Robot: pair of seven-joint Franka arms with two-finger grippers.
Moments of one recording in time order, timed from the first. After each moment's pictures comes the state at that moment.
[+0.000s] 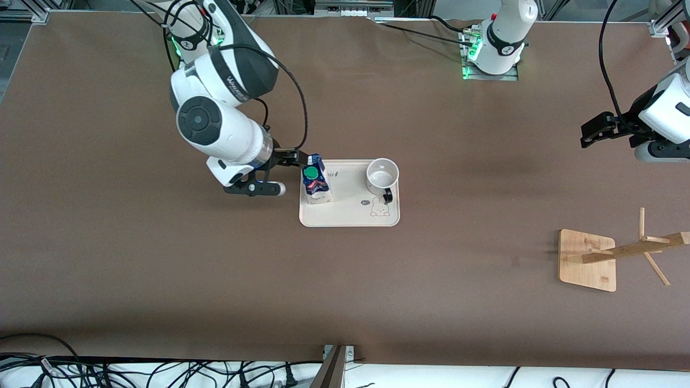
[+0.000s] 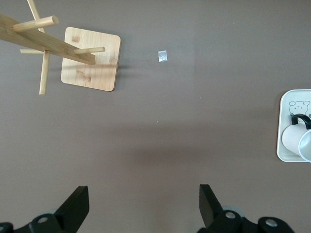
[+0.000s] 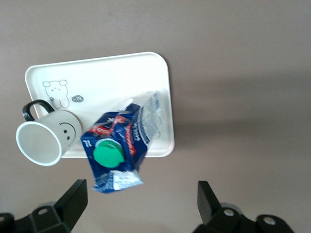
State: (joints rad) left arm 0.00 0.05 -0.03 -1.57 0.04 1.57 -0.03; right arm 0.53 0.45 0.01 -1.49 0.25 1.85 0.56
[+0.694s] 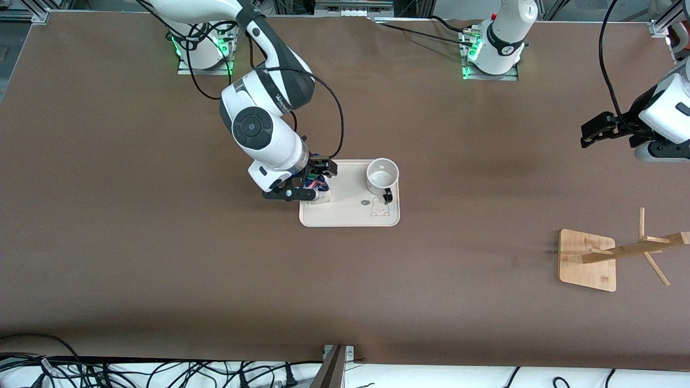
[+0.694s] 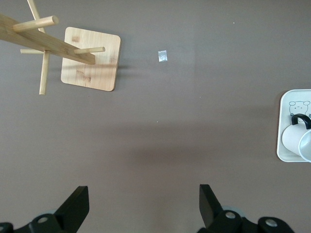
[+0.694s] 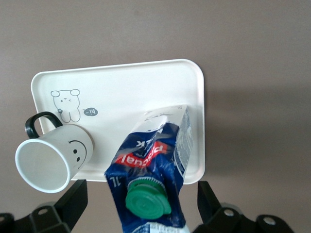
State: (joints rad) left arm 0.00 0.05 -0.03 -1.57 0.04 1.57 -0.03; right arm 0.61 0.55 0.00 -1.49 0.24 2.01 0.56
